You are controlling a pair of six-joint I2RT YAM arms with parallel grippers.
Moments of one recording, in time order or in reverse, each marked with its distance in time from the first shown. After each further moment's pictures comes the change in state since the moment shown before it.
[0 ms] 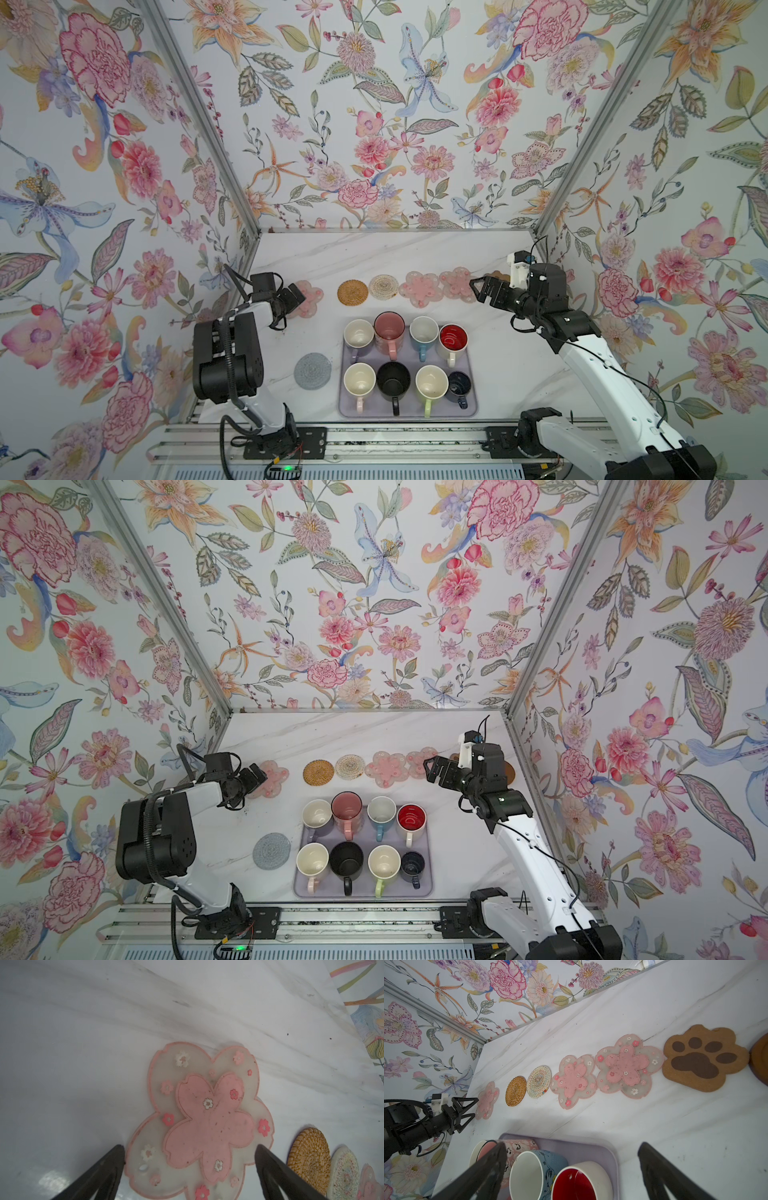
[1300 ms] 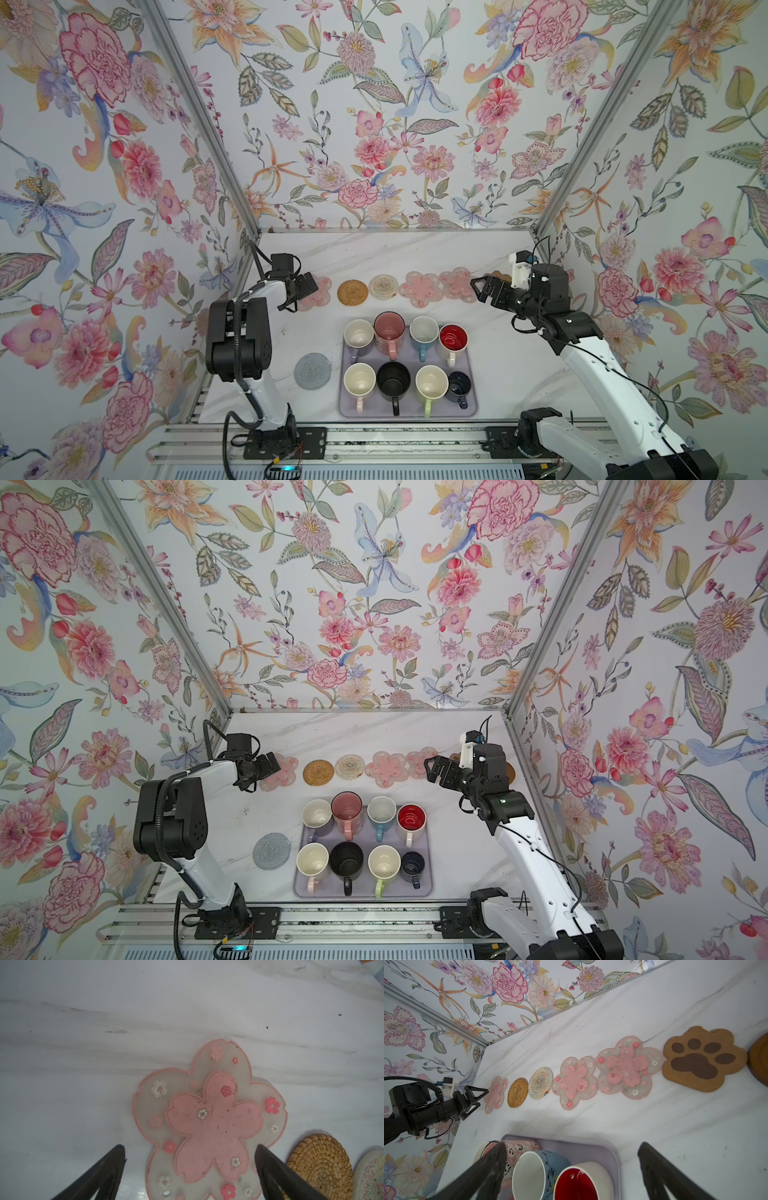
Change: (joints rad) left arm -0.117 0.139 0.246 -0.181 -0.140 0.103; right arm -0.003 -0.016 0.001 -0.003 0.000 0.010
